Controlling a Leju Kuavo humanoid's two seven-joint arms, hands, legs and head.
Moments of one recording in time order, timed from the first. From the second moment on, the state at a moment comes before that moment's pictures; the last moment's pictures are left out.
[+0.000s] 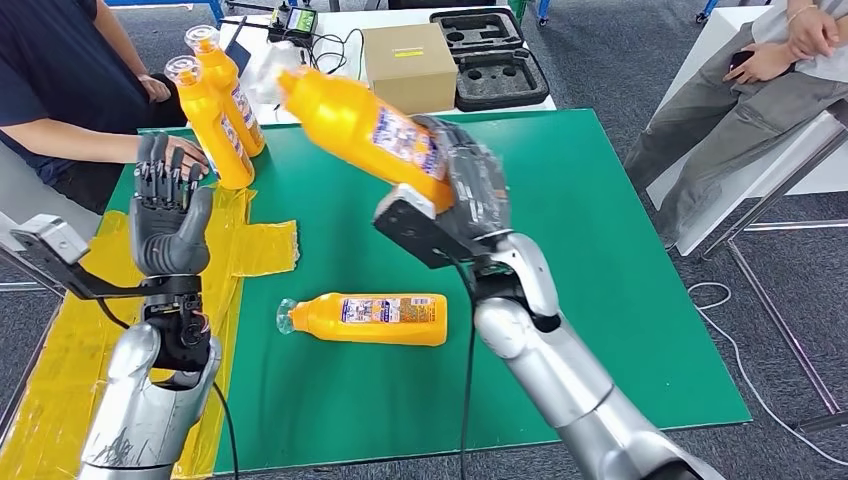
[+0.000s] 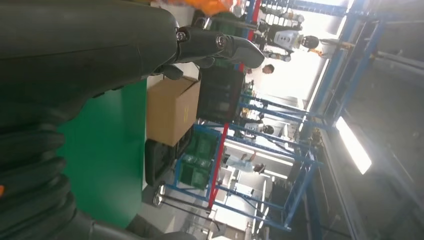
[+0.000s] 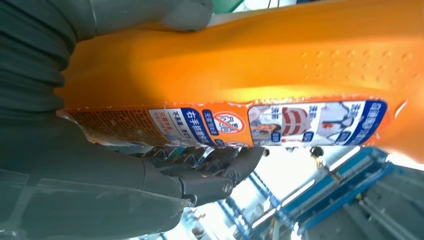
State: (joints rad) left arm -0.25 0.01 -0.01 -1.66 0.46 0.12 -0.31; right arm -0.63 0.16 0.59 -1.32 0.69 -0.31 -0.01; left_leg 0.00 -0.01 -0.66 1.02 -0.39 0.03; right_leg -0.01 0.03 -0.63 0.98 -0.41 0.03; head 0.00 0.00
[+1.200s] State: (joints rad) left arm -0.28 -0.03 -0.04 -1.65 0.45 0.04 -0.29; right arm -0.75 0.30 0.73 -1.12 0.79 -0.22 0.04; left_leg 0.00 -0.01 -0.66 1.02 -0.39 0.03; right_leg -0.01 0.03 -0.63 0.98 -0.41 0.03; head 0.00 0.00
